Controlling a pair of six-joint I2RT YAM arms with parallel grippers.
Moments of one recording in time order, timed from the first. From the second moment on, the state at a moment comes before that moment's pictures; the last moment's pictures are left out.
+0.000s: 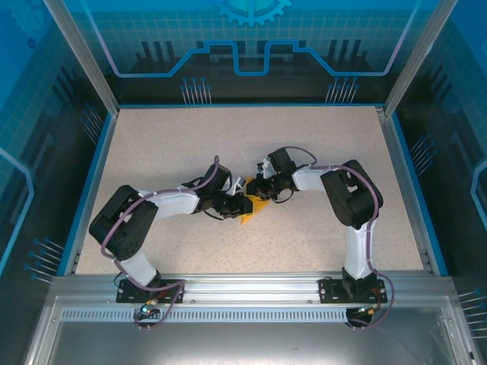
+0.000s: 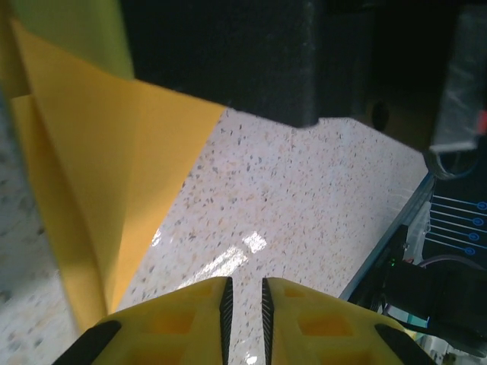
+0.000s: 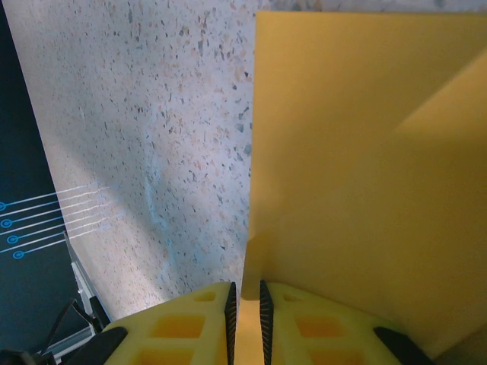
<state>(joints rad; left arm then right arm) -0.56 1.70 0.82 -0.05 0.66 -0.77 0.49 2.04 1.12 -0.10 -0.68 0.72</state>
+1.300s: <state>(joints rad) -0.53 1.75 0.75 -0.08 0.61 -0.69 0.49 2.04 1.12 -0.10 -0.68 0.72</state>
